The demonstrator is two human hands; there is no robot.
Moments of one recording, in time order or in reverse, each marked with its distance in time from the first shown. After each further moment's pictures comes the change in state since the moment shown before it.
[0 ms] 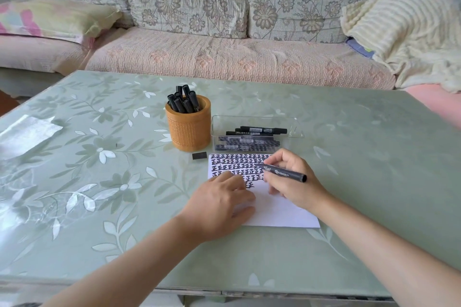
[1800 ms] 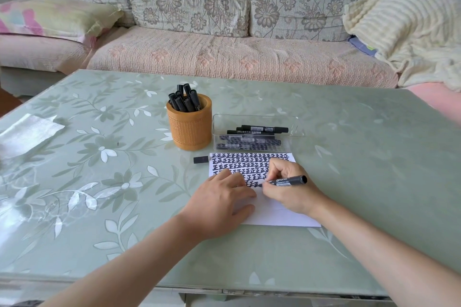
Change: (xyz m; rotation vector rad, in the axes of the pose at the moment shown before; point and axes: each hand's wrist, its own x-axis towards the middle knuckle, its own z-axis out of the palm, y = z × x) left_hand 0.000 0.000 0.001 0.014 -0.054 -0.082; right_hand 0.002 0.019 0.001 -0.279 -0.059 -0.163
